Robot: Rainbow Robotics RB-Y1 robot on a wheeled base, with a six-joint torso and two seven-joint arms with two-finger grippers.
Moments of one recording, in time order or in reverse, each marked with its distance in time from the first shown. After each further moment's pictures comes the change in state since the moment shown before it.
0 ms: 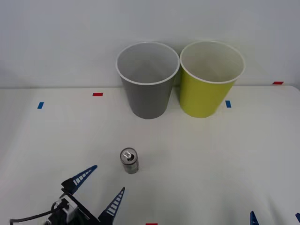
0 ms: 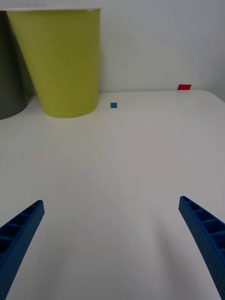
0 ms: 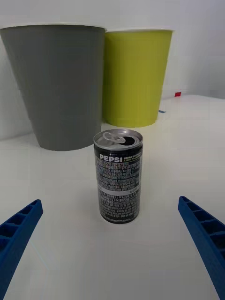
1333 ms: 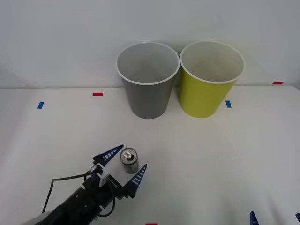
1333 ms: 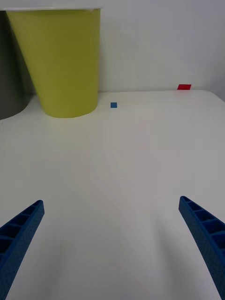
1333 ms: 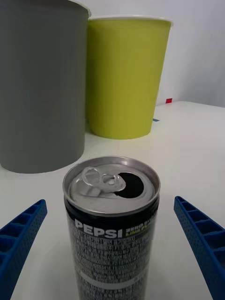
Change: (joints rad) right arm 0.000 0.000 0.000 0.000 0.000 0.000 0.000; left arm -0.326 -0.139 -0.129 0.204 0.083 0.061 0.038
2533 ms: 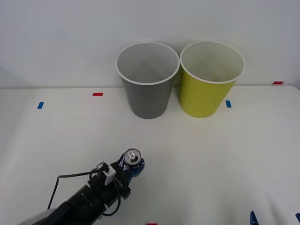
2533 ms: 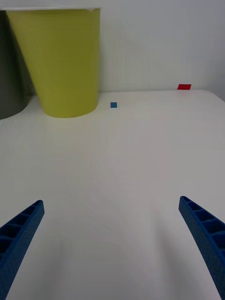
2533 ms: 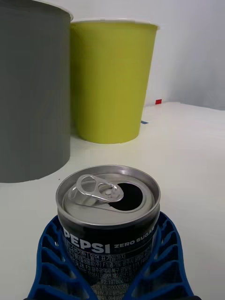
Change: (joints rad) right arm 0.000 0.000 0.000 0.000 0.000 0.000 0.000; left arm 0.011 0.009 0.006 -0.097 -0.011 0.094 -0.004
